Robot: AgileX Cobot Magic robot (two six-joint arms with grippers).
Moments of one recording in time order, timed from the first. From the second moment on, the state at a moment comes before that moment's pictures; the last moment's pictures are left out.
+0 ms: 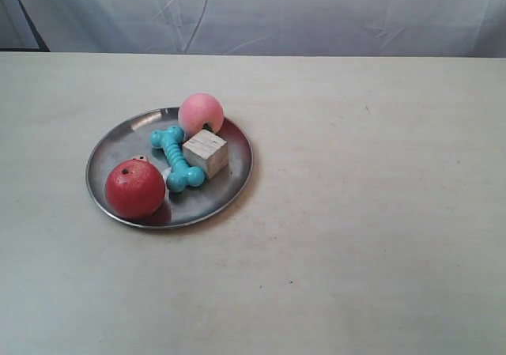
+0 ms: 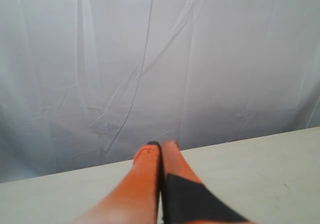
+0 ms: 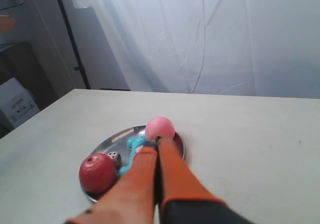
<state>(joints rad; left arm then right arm) 0.07 1.03 -0.90 1.75 -0.48 -1.82 0.24 0.26 -0.47 0.42 0.47 -0.12</state>
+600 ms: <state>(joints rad) 0.07 1.03 -0.90 1.75 -0.49 -1.82 -0.06 0.07 -0.06 0.44 0.40 -0.12</state>
